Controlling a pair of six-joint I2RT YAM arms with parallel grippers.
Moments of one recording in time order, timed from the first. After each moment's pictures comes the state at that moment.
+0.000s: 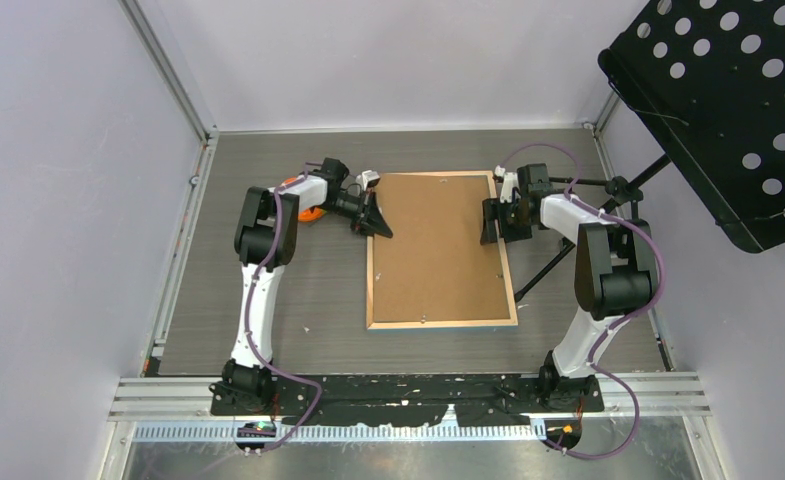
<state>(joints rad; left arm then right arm) -0.27 2.44 1.75 -0.62 1.22 -0.25 0.08 1.79 1.11 -0.42 -0.29 -0.04</state>
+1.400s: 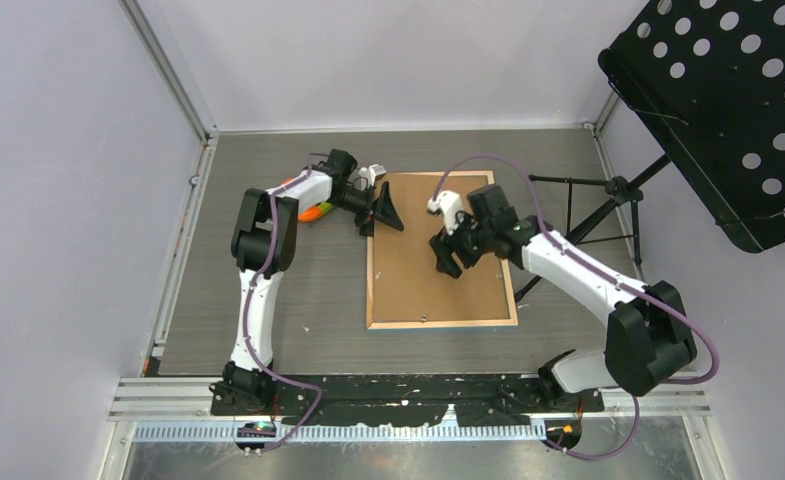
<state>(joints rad) -0.31 2.34 1.73 -0.62 1.03 -0.32 0.47 1.40 0.97 -0.44 -0.33 -0.26</state>
